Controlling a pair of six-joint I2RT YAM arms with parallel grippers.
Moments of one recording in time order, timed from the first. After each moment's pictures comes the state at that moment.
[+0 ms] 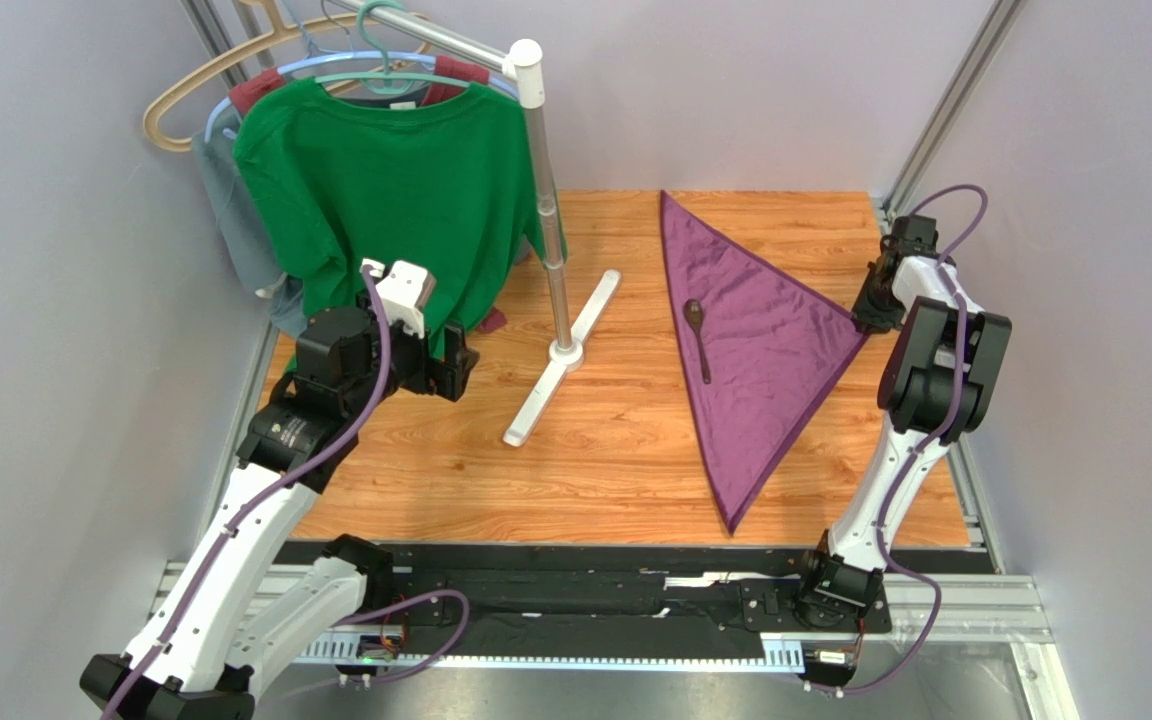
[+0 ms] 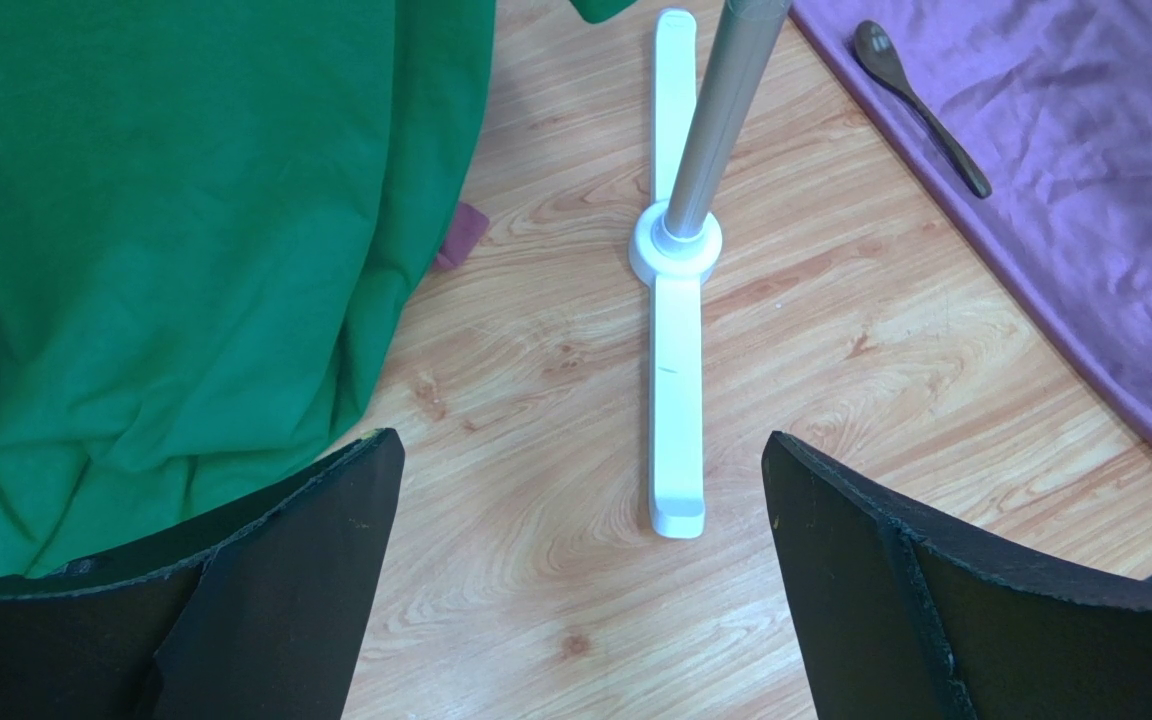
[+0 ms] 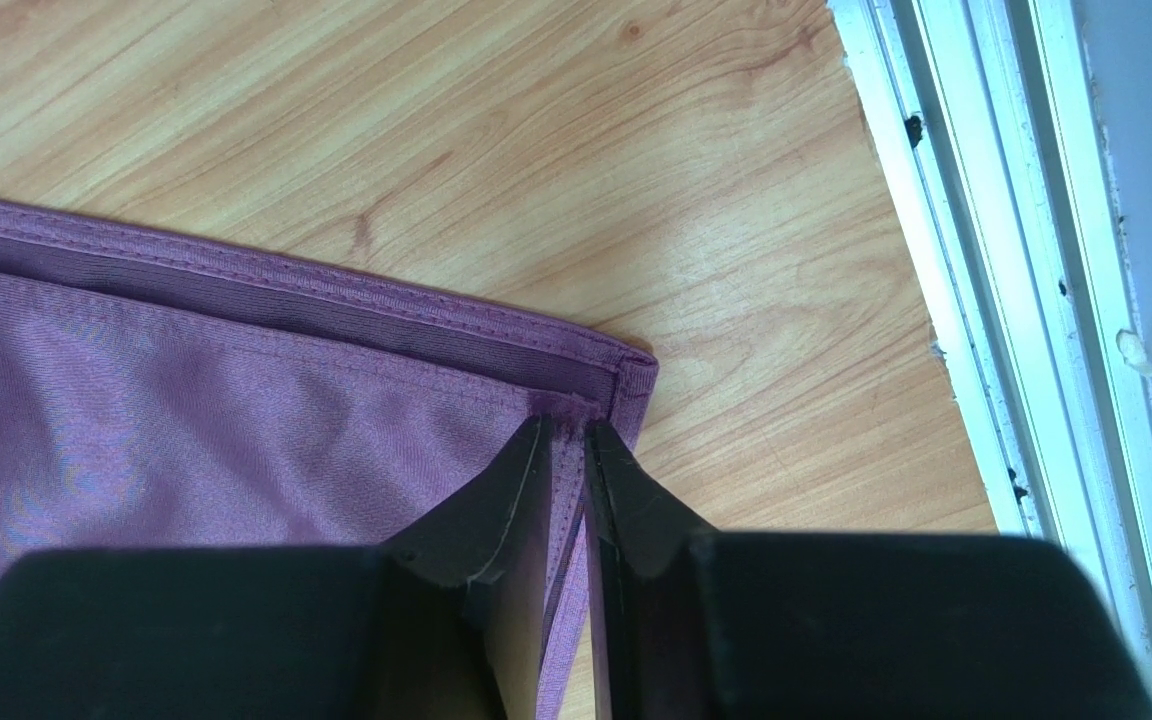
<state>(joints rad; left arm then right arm) -0.37 0.80 0.93 -0.51 0.10 -0.03 -0.33 2.13 1.62 -0.56 0.08 0.15</state>
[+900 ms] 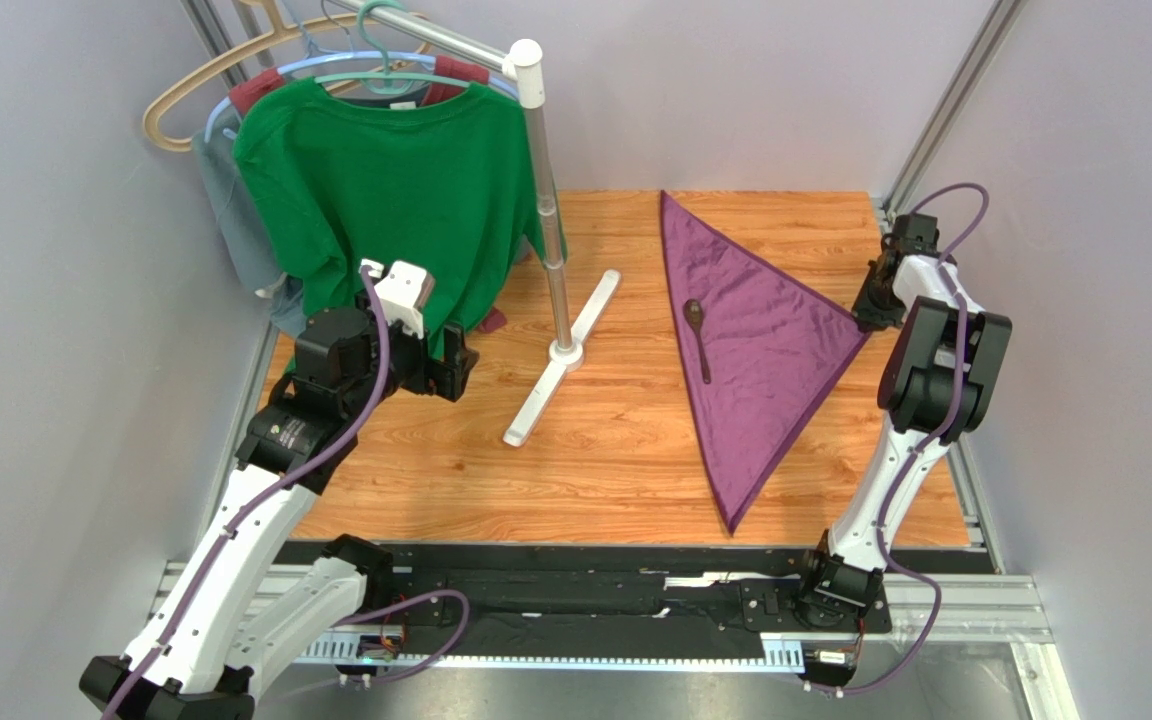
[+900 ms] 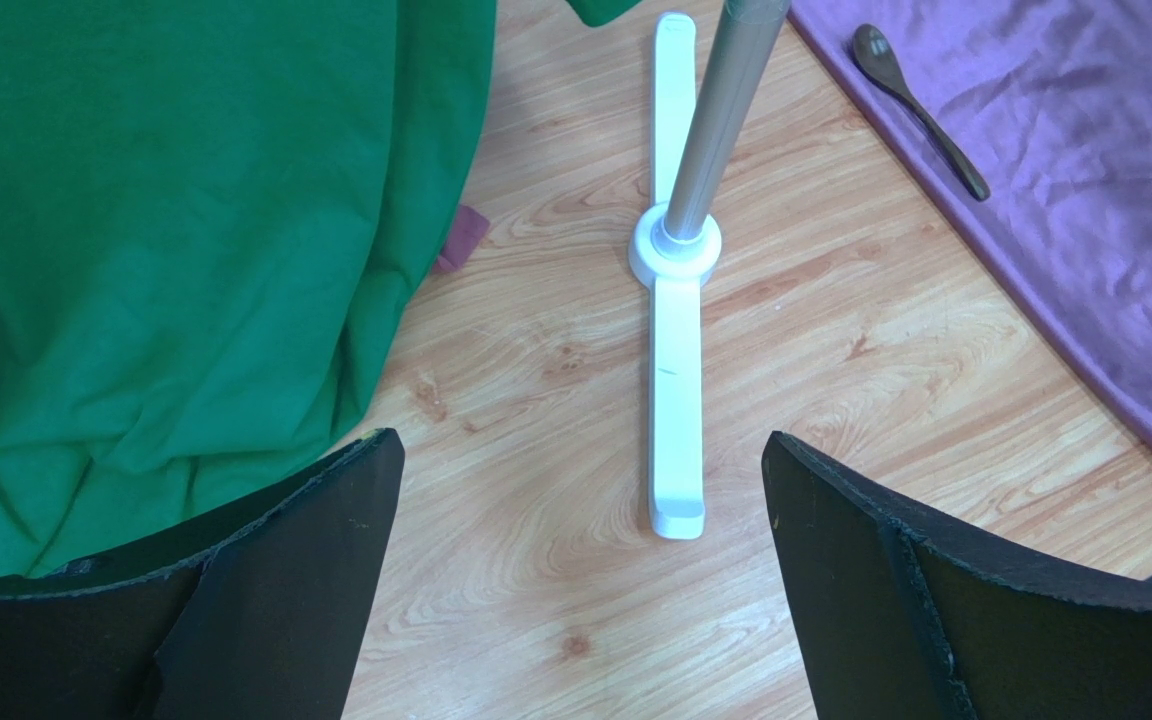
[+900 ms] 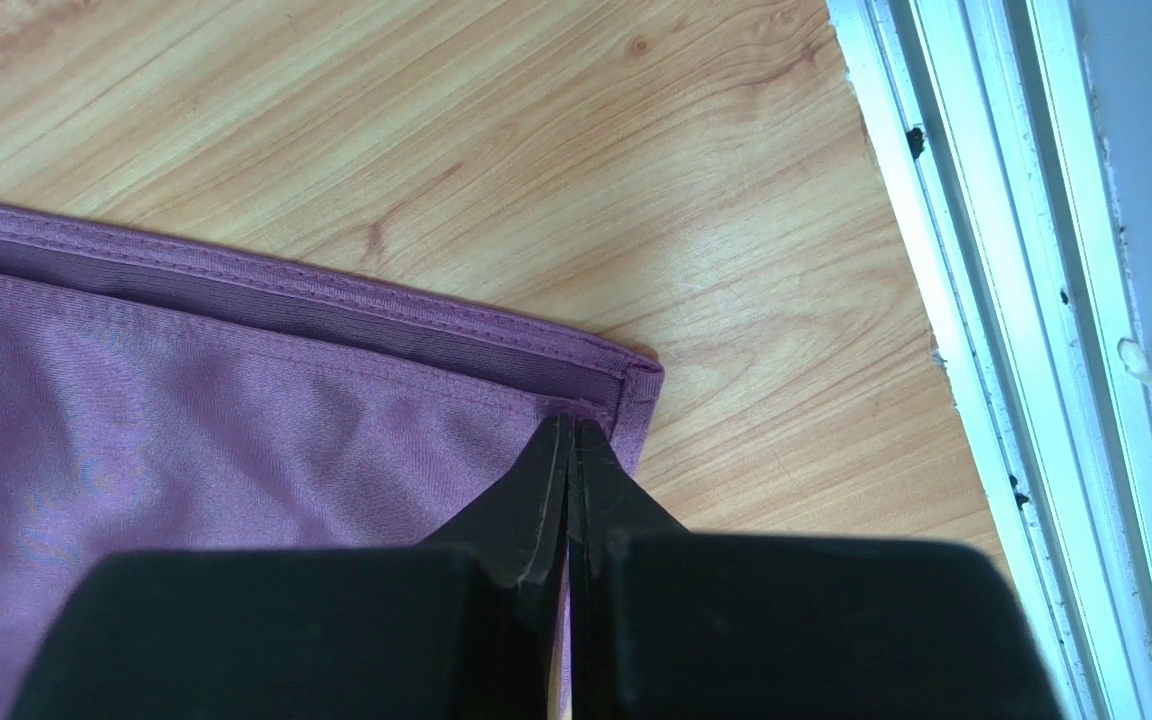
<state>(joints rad) -0.37 0.79 0.93 -0.51 0.10 -0.03 -0.33 2.13 1.63 -0.57 0.07 0.15</state>
